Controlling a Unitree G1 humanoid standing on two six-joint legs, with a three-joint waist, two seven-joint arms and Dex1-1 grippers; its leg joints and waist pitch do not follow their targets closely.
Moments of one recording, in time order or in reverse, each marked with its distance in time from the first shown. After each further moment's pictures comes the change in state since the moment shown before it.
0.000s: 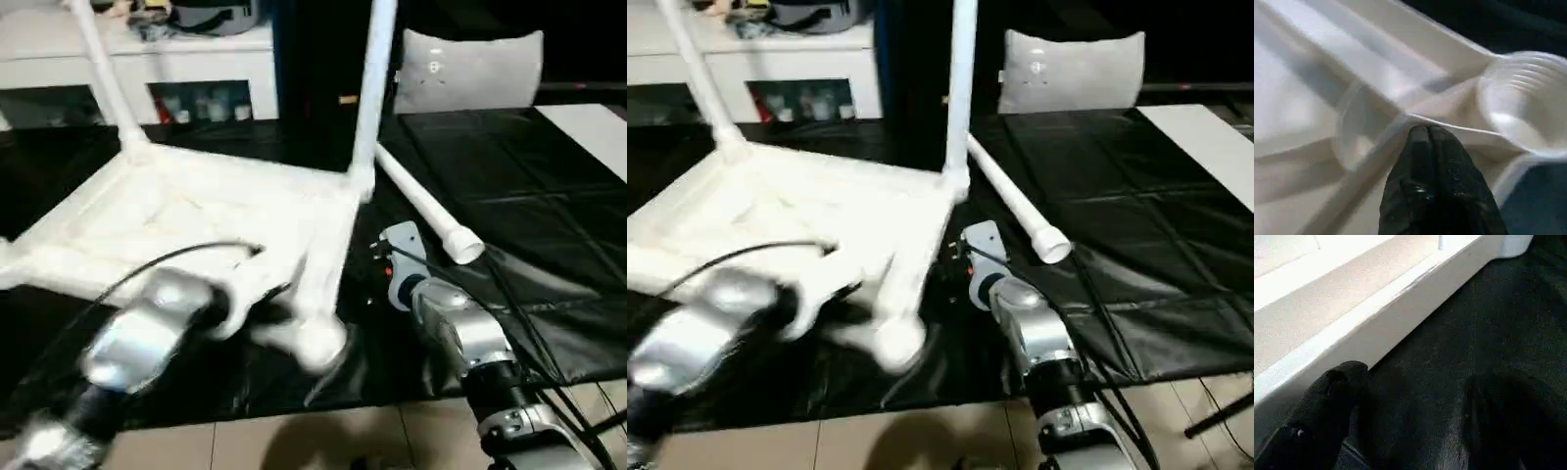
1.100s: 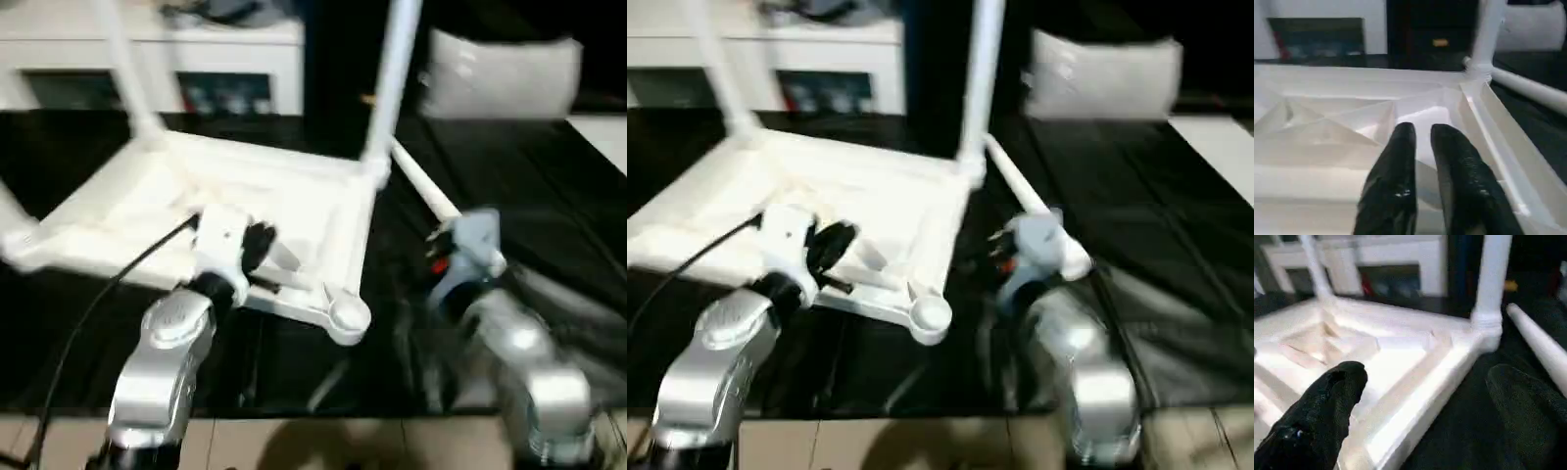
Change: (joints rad) left arm 0.312 -0.383 0.356 -0.352 -0.060 -0.129 0.652; right arm 0.400 0.014 -0.067 -0.959 0.126 0.277 -0.125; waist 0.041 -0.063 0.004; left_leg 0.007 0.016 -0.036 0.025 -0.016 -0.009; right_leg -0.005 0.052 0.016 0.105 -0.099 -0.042
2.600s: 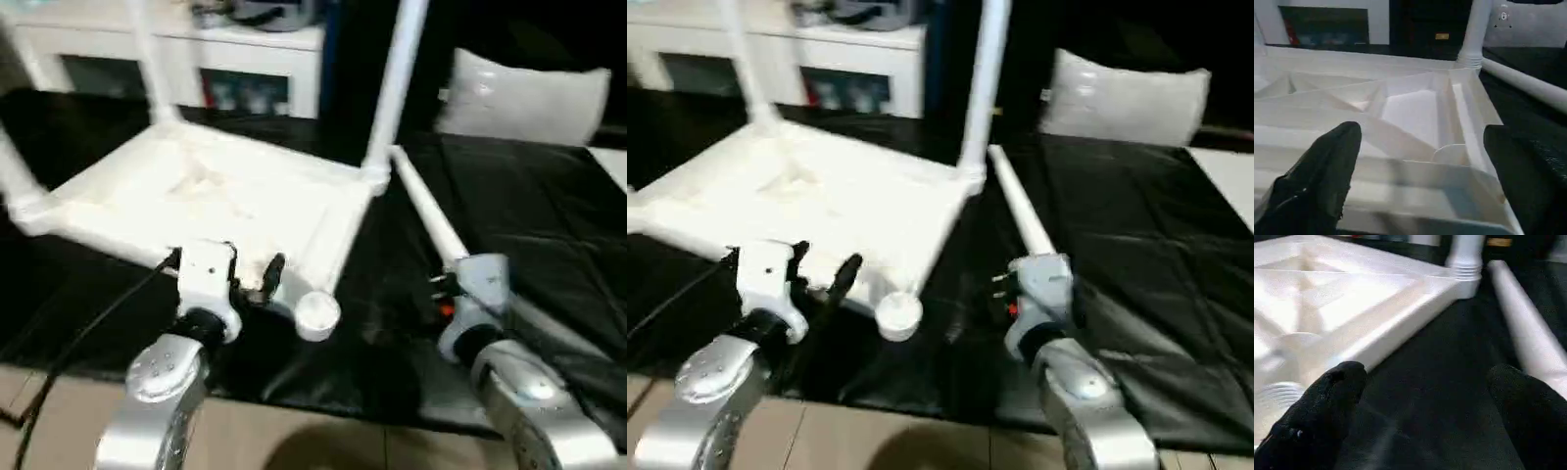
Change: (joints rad) left arm 0.176 0.038 -0.059 -0.144 -0.022 -0.035 0.034; right arm 0.135 -0.042 0.051 -0.054 -0.037 0.064 -0.040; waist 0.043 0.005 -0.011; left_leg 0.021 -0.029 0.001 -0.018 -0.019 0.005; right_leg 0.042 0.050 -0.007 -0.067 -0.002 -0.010
